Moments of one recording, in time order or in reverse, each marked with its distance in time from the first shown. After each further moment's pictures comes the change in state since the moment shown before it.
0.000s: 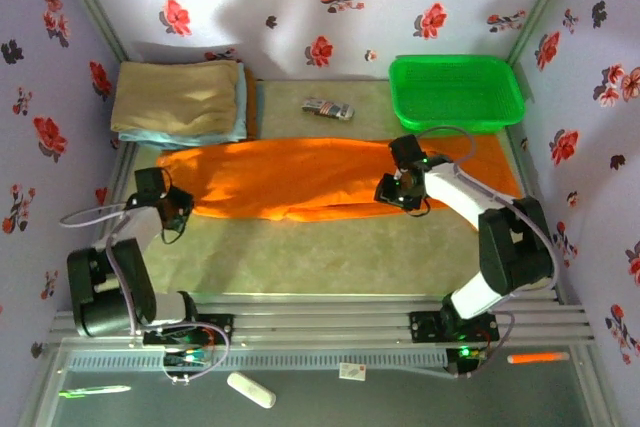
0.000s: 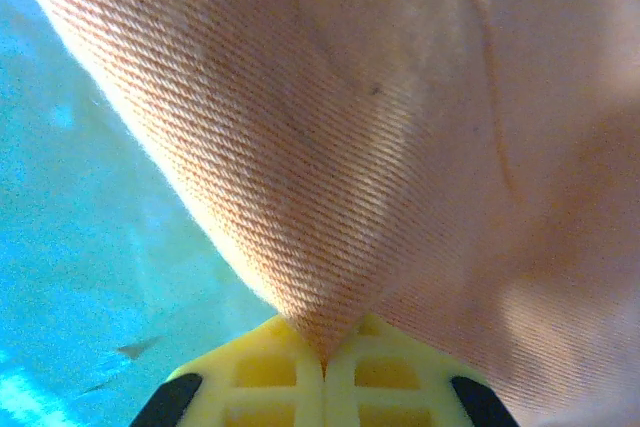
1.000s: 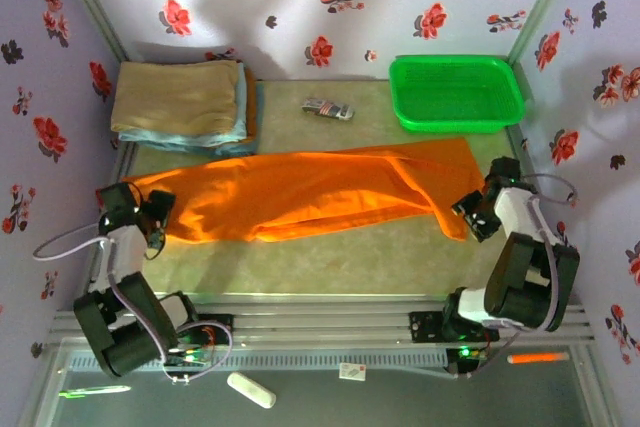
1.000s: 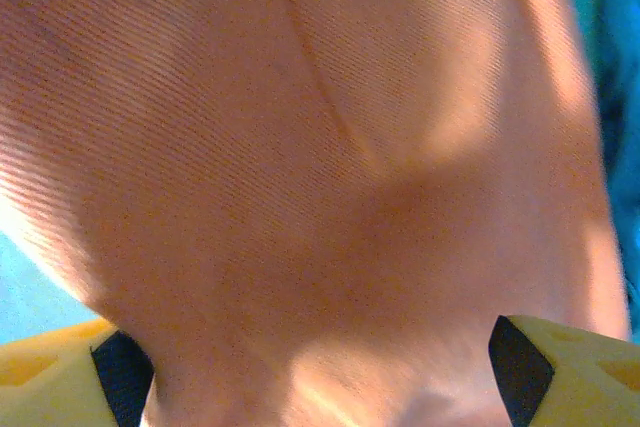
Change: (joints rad) left arm 0.163 -0.217 -0.048 -0.129 0.092 0.087; right arm -0.684 -0.158 -0.176 -0.101 -0.008 0.063
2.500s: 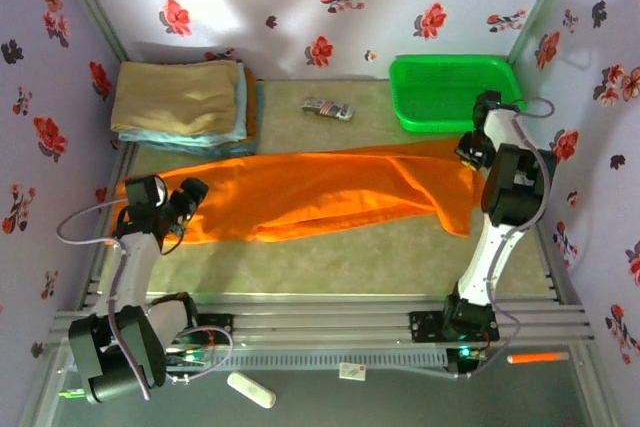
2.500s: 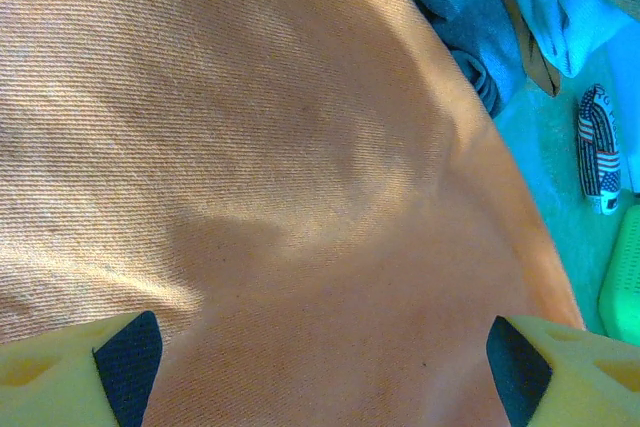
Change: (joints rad) left arm -0.202 -0.077 -0.002 0.026 0.113 0.065; right arm 0.141 0.656 0.832 -0.184 0.246 -0.145
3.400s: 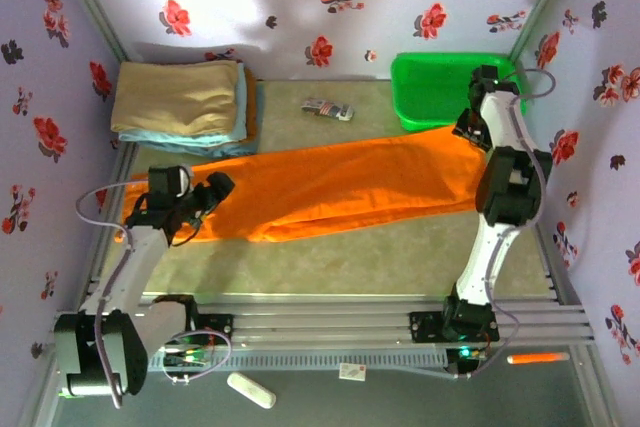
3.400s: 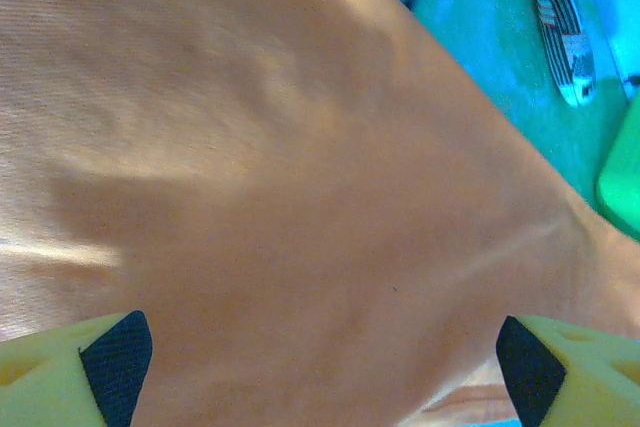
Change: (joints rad) left arm -0.255 0.015 0.090 -0.051 -0.026 0.030; right arm 0.056 -0.018 0.180 -0.130 0.062 0.011
